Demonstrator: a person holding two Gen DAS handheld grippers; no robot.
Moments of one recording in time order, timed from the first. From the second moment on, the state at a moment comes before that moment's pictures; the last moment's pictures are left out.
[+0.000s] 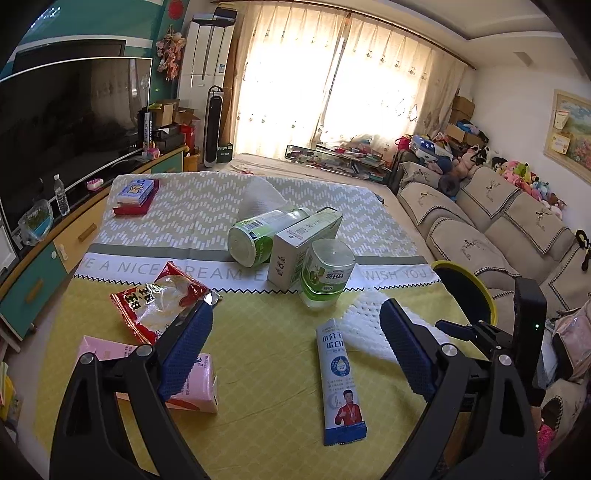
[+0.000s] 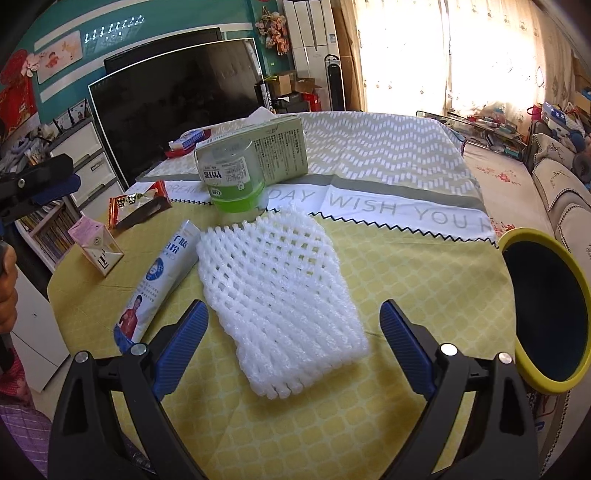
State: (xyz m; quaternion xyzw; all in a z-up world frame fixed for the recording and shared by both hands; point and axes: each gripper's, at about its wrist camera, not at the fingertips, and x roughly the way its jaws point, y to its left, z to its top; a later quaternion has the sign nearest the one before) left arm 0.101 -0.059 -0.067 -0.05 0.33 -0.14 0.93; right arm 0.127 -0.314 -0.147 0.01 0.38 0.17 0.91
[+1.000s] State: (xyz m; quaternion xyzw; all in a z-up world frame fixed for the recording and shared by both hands) left arm 0.103 -0.060 -0.071 -0.05 0.33 -0.14 0.93; right arm 0.127 -0.314 -0.142 0.01 0.38 0.16 0.91
